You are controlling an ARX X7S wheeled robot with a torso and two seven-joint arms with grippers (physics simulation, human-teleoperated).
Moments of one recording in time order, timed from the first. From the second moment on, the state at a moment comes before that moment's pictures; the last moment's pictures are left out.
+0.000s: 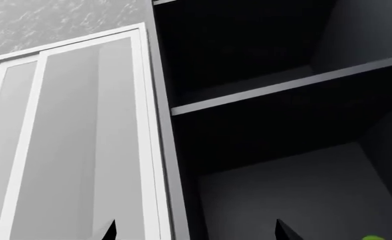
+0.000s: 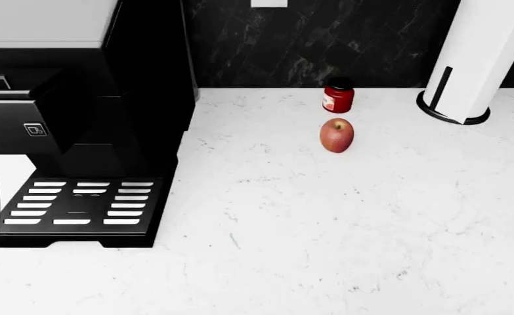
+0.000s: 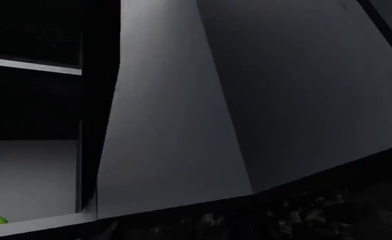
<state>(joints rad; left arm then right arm) -1.79 -0.29 0.29 0.27 -0.42 -1.07 -0.26 1.16 0.92 0.78 -0.84 1.73 1.38 1.14</state>
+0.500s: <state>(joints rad) -1.78 -0.30 0.30 0.28 -0.43 -1.08 -0.27 1.11 1.08 0.89 -0.76 1.57 1.37 1.00</state>
